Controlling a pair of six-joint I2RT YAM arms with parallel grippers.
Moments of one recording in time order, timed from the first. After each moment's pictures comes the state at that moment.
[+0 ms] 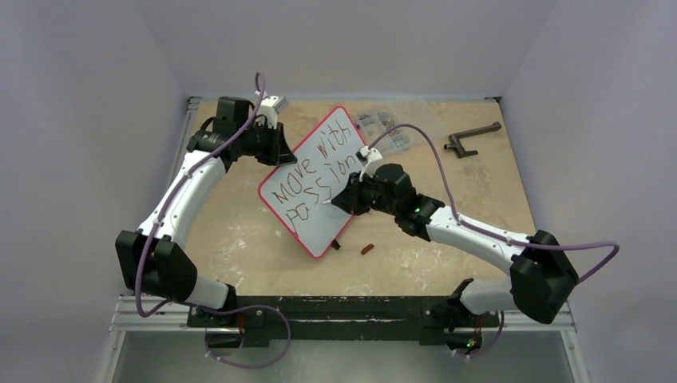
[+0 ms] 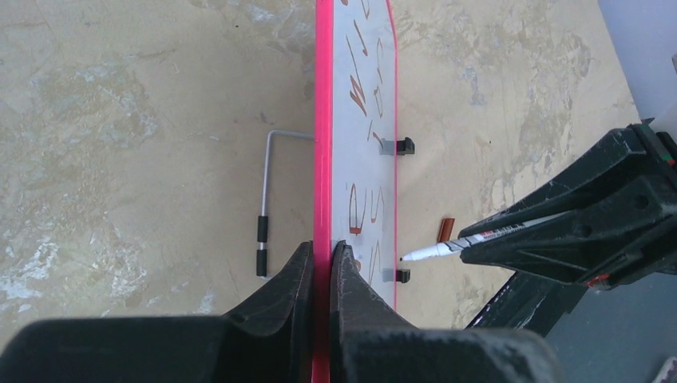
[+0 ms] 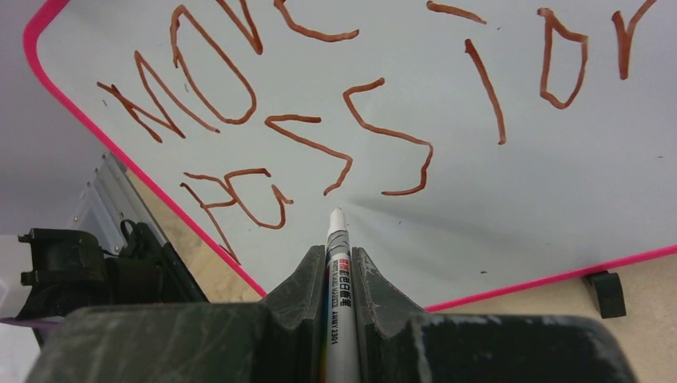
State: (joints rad) left arm -0.23 1.44 1.38 -0.68 0.53 -0.05; right arm 0.77 1.32 0.83 0.09 -0.15 0.52
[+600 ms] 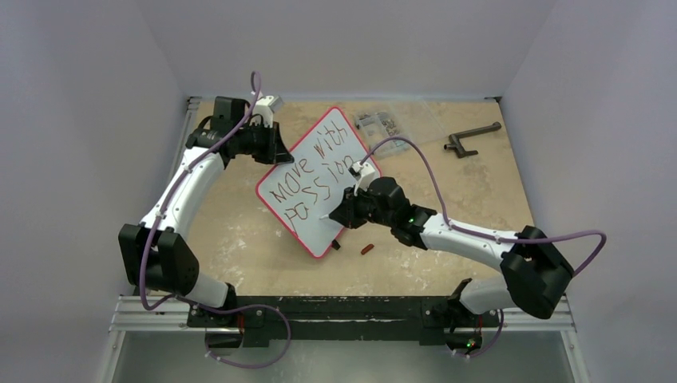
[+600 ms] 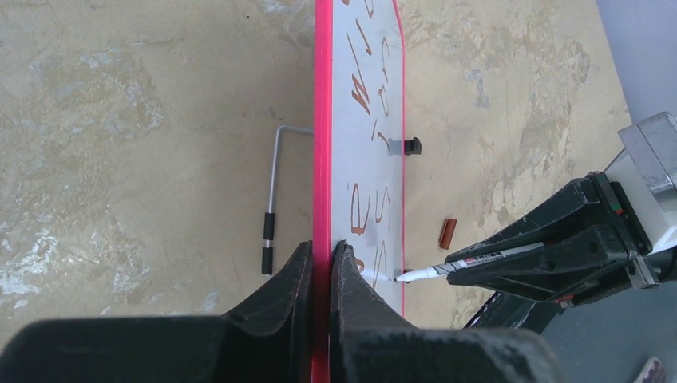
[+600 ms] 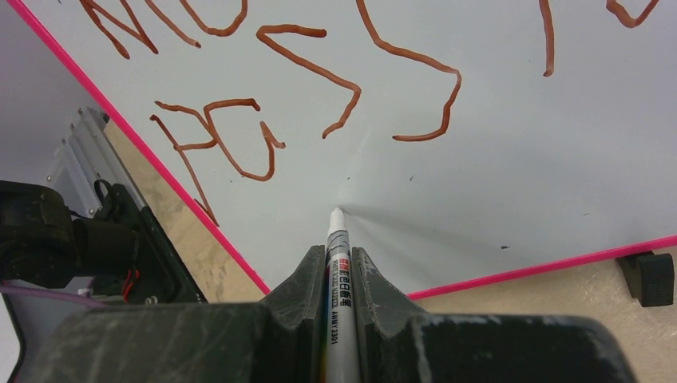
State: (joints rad) left arm -0.18 1.49 1.38 -0.68 0.57 -0.05; right arm 0.84 1.36 0.73 0.19 -0.15 0.50
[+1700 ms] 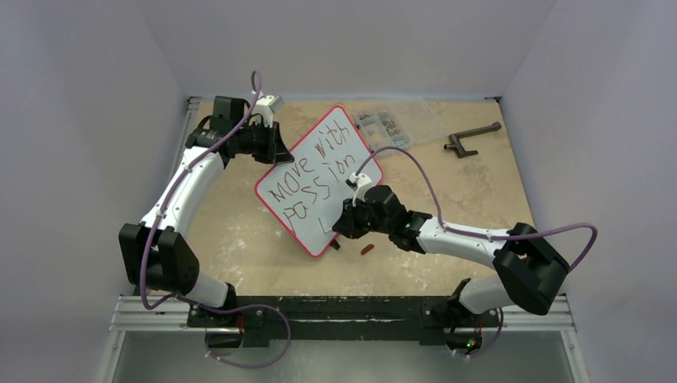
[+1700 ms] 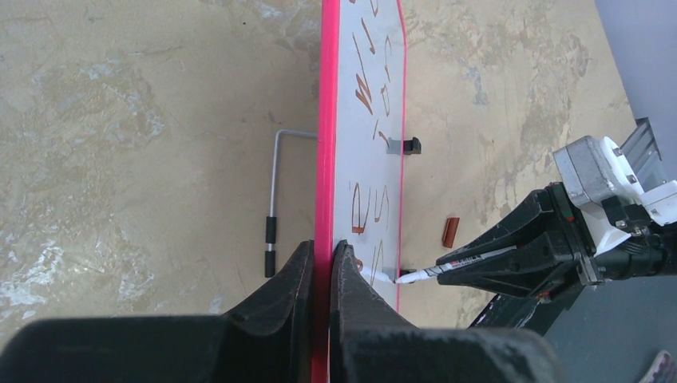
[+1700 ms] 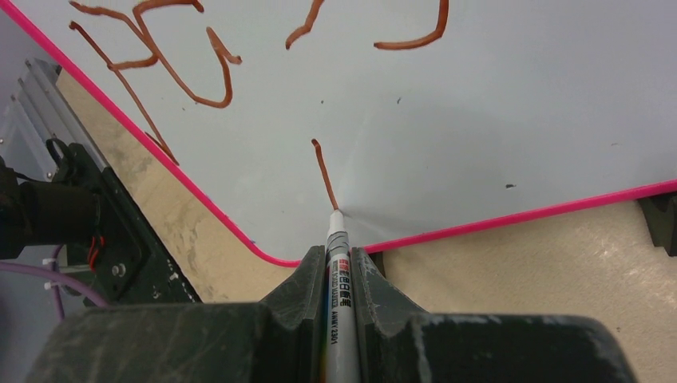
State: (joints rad) left arm -0.17 1.49 1.38 -0.67 0.59 -0.02; right arm 0.86 1.39 0.67 0.18 -0.14 0.49
